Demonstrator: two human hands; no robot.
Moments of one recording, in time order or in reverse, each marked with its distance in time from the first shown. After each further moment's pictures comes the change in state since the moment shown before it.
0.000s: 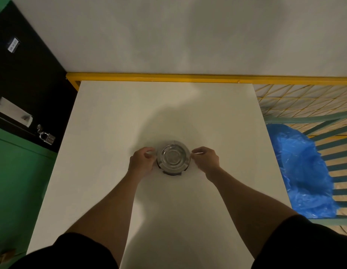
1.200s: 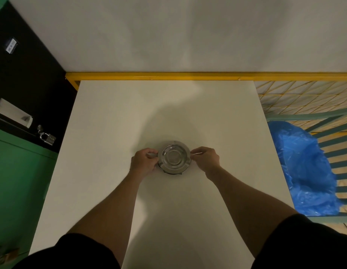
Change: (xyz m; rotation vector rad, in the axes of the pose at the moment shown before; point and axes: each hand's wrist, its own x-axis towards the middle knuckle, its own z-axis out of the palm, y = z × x) left_hand -0.004 0.003 0.003 0.018 -0.010 -0.019; right_hand 0.002 0.003 0.001 -0.017 -0.017 0.004
